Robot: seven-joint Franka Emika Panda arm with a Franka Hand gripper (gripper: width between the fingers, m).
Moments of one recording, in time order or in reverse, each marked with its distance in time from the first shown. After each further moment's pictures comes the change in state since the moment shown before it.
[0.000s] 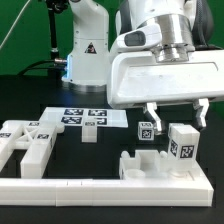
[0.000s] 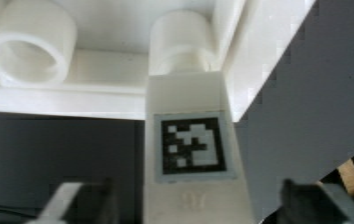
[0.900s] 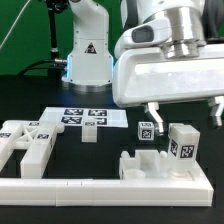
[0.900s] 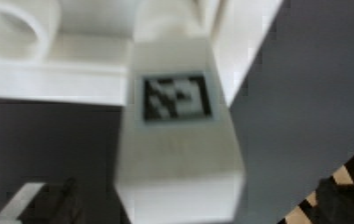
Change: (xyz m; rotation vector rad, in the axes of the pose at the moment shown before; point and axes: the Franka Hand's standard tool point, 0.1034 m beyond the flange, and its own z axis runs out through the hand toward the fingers) arm 0.029 -0.008 0.007 0.022 -0.097 0.015
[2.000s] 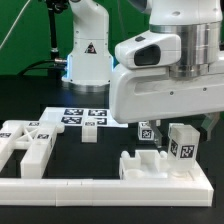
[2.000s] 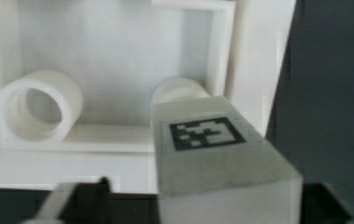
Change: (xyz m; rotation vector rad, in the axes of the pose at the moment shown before) arm -0.014 0.013 0.014 0.030 -0.511 0.084
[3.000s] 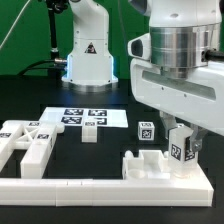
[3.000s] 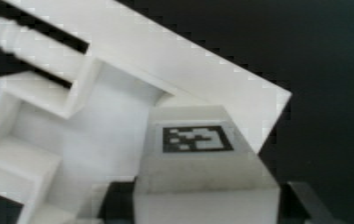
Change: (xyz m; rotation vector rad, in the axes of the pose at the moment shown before) arm 0.001 -0.001 0.002 0.018 0.025 1.248
